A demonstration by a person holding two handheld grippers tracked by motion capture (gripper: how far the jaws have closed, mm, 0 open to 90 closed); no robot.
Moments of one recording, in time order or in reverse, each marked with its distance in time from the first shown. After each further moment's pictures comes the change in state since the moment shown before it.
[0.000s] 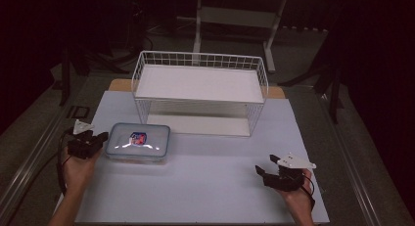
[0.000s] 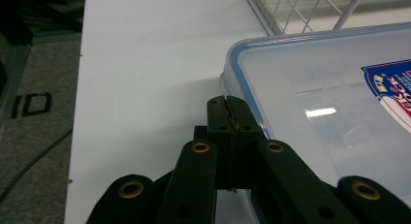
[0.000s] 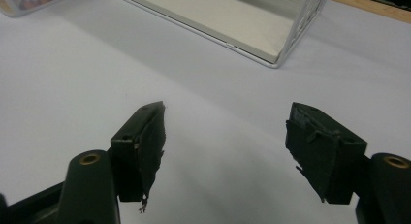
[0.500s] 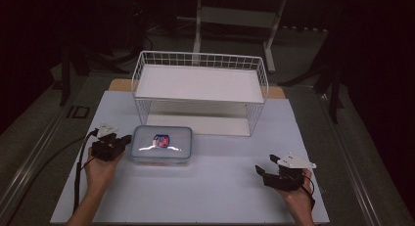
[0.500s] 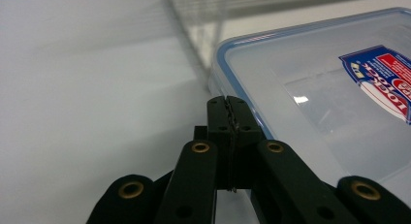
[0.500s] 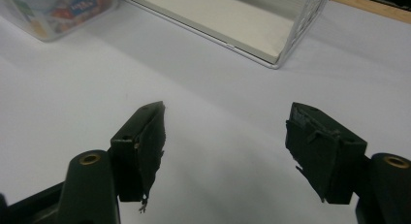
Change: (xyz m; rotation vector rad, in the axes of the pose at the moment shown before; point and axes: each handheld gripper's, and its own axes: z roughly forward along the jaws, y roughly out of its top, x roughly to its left) left arm -0.062 0.005 0.016 -0.008 -0.140 0.058; right arm 0.000 0.000 0.000 0.000 0.004 0.000
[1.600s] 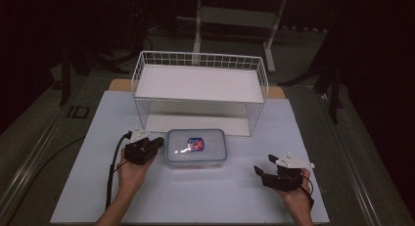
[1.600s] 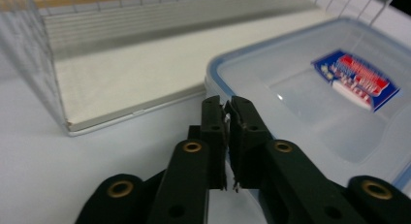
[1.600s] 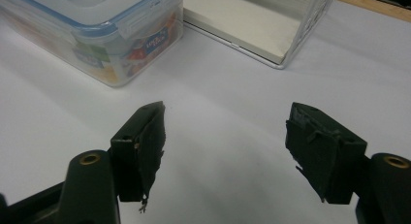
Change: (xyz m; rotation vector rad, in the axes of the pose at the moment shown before) left arm -0.071 0.013 0.017 -0.079 -0.165 0.002; right arm 0.003 0.001 0.002 0.006 0.006 -0.005
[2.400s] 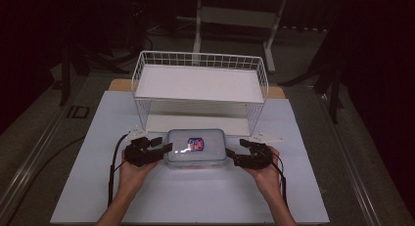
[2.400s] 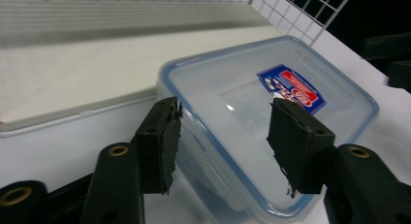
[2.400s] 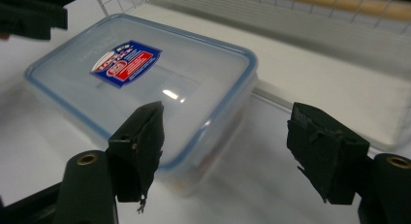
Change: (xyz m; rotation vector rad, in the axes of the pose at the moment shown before) left arm -0.007 0.000 0.001 0.003 -0.134 -0.057; right arm 0.032 0.067 0.060 -0.023 0.152 0.121
